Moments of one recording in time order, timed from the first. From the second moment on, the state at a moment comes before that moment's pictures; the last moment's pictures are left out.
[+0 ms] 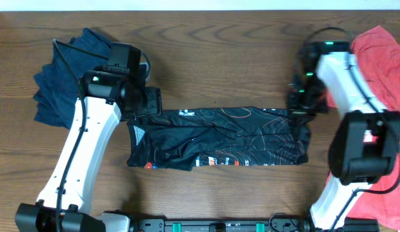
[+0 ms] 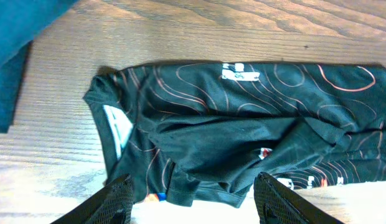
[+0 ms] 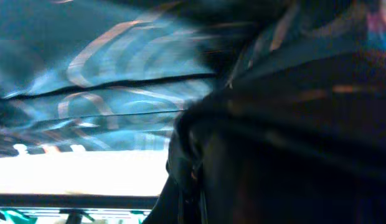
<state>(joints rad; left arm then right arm) -0.17 1.50 1.36 -1.16 0.13 -0.26 0.06 2.00 1.58 -1.50 -0.05 0.11</state>
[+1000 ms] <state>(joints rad) -0.17 1.50 1.36 -1.18 0.12 -0.26 0.57 2.00 1.55 -1.29 -0.30 0.17</state>
